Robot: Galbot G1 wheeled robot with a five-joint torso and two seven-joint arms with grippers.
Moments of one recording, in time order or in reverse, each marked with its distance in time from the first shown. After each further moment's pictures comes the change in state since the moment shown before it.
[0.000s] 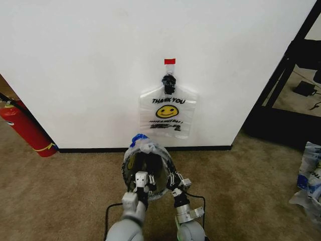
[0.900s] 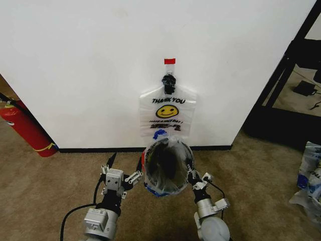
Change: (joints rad) left arm 0.093 0.057 -0.166 -0.182 0.081 -0.043 -0.021; right arm -0.070 -0.221 0.053 0.172 0.411 -0.257 -0.131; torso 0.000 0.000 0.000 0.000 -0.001
